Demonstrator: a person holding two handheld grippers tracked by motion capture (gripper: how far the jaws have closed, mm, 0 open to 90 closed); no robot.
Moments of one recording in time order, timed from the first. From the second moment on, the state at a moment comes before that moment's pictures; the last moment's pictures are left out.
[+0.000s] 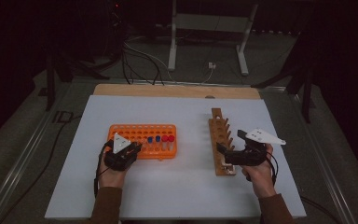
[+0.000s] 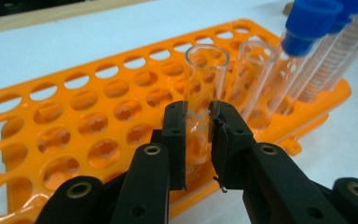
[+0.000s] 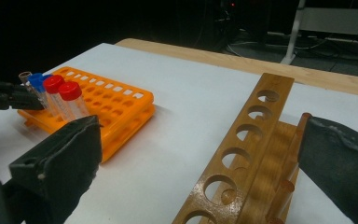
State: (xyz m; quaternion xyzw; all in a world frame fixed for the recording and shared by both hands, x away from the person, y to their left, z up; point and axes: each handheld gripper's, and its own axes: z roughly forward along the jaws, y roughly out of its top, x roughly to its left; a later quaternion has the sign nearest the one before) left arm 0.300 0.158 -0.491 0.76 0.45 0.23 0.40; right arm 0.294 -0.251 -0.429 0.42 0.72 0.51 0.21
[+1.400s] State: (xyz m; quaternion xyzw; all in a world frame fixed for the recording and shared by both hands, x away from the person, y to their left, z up) left arm 0.256 0.200 -0.444 0.67 0.44 0.28 0.52; right arm 0.284 -0.263 -0.443 0.39 0.71 0.53 0.24
